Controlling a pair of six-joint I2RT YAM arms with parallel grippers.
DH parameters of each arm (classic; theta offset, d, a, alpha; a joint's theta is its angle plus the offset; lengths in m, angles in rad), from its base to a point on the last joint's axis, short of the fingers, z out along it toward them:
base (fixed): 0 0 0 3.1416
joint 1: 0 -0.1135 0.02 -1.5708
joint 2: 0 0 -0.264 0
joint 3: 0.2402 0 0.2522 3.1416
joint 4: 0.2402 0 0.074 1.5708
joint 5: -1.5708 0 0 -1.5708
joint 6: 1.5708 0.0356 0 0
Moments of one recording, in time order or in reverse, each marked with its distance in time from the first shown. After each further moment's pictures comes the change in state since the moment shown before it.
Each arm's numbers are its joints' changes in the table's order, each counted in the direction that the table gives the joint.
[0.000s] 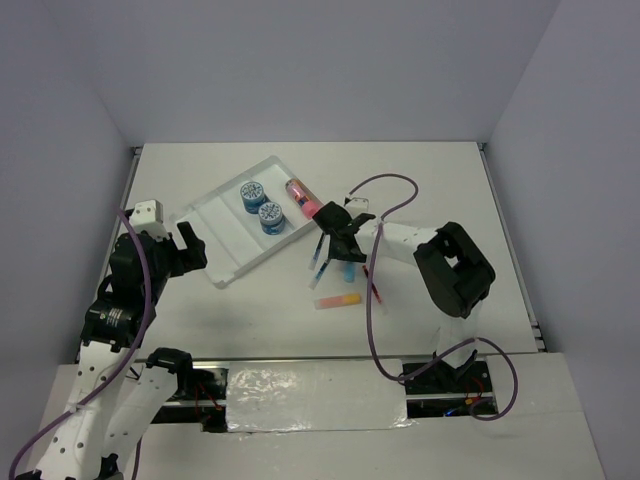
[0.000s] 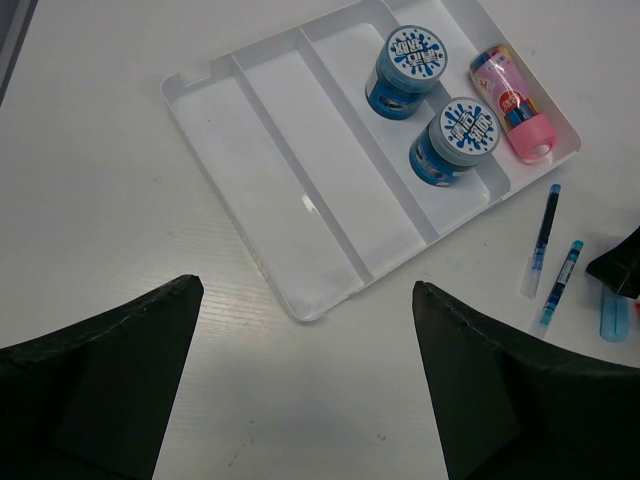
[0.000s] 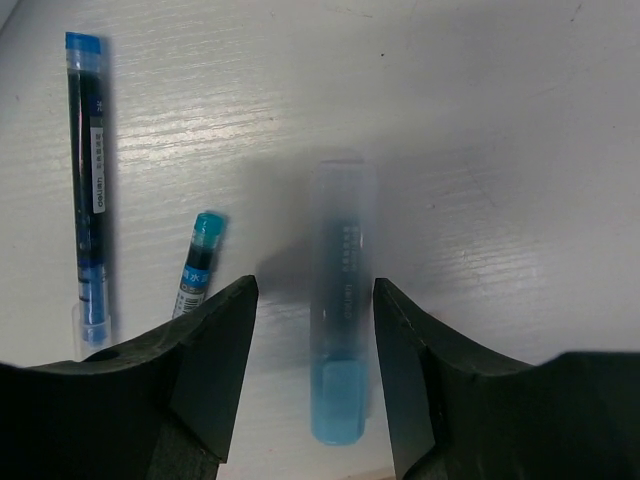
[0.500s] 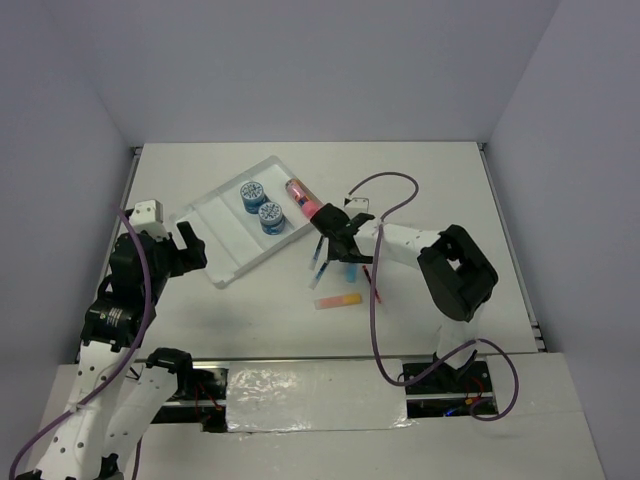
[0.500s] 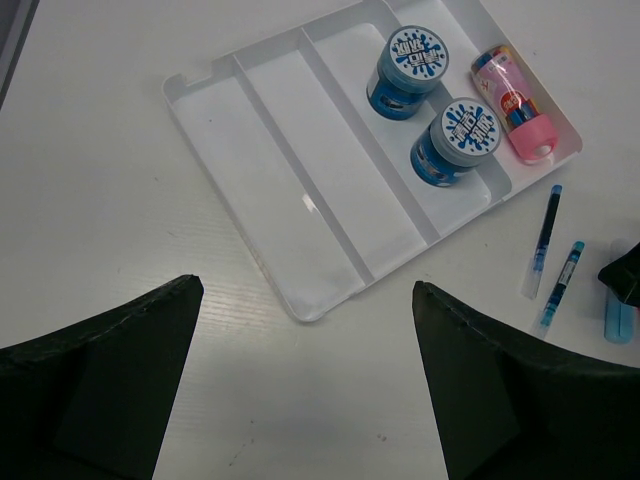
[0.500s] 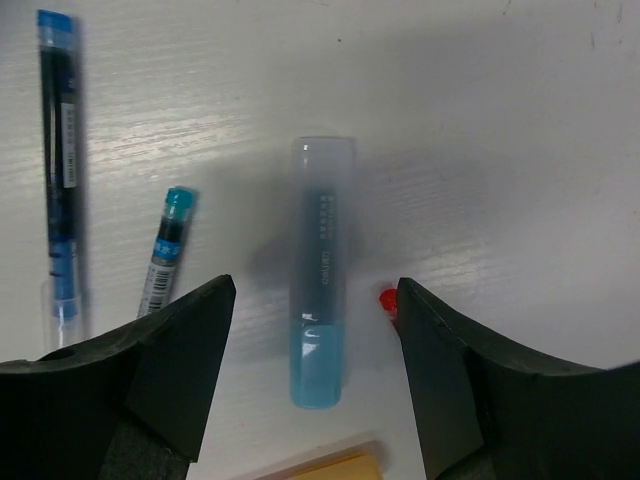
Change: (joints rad) left arm -0.005 -0.001 0.000 0.000 0.000 0.000; right arm -0.035 0.026 0.022 0.093 -0.074 -0.002
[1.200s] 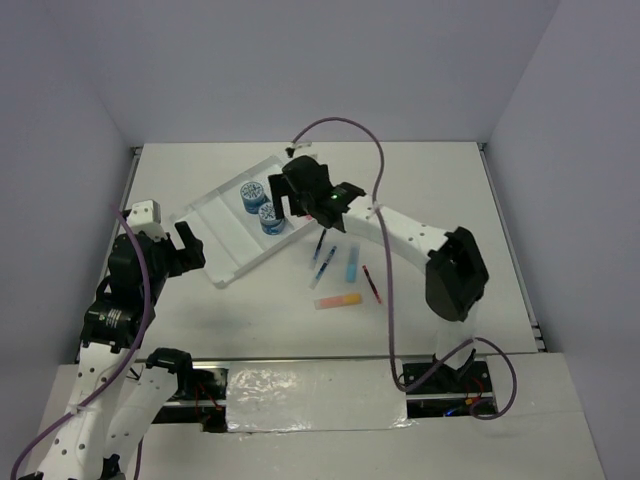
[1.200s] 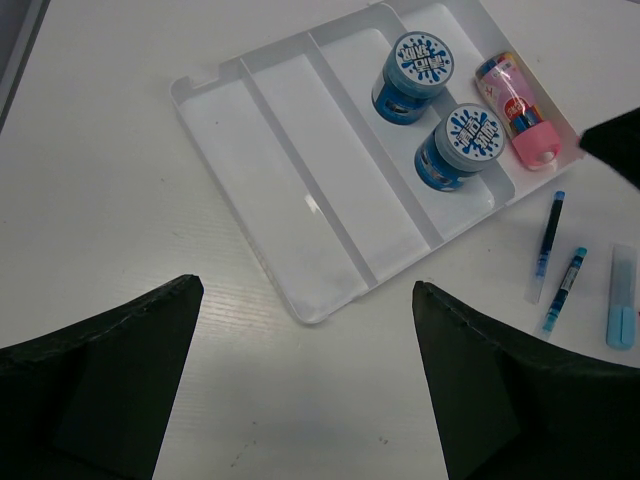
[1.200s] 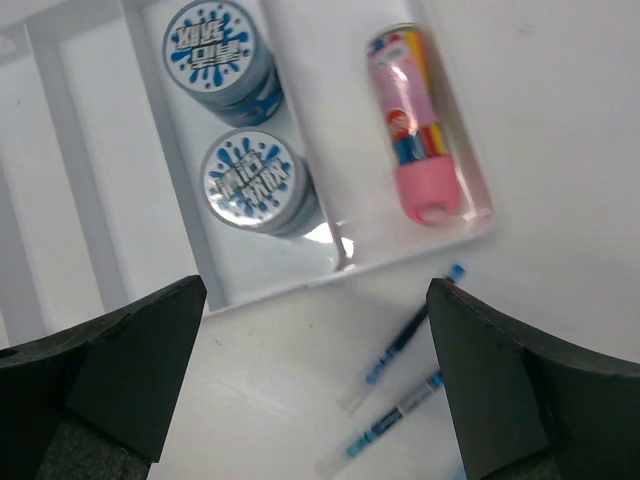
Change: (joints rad) left arm -0.013 0.006 0.000 0.000 0.000 0.000; right arm -0.063 -0.109 0.461 -0.212 0.249 -0.459
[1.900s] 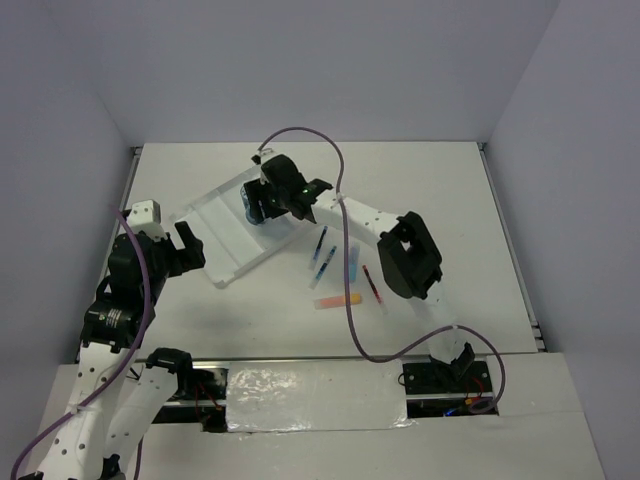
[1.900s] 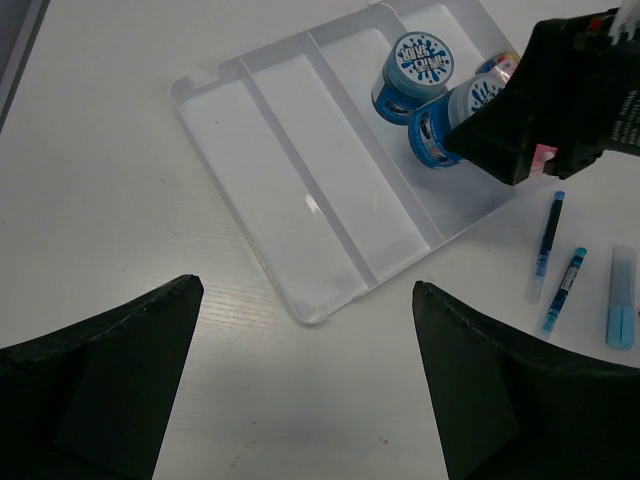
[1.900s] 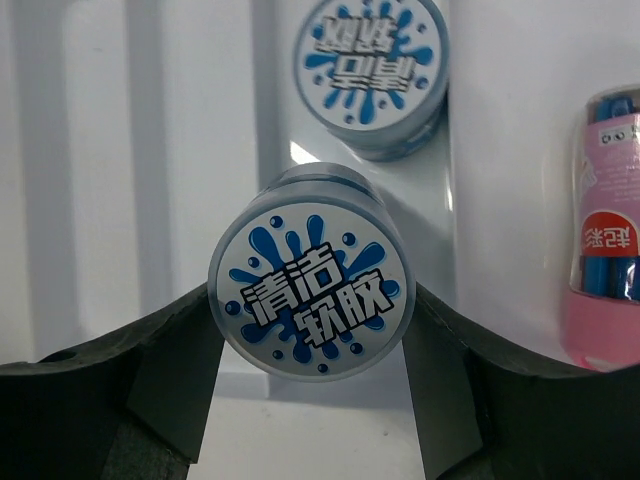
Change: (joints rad) left arm 0.000 0.000 0.000 0.000 0.000 0.000; right arm 0.015 -0.249 0.219 -0.062 0.307 -0.060
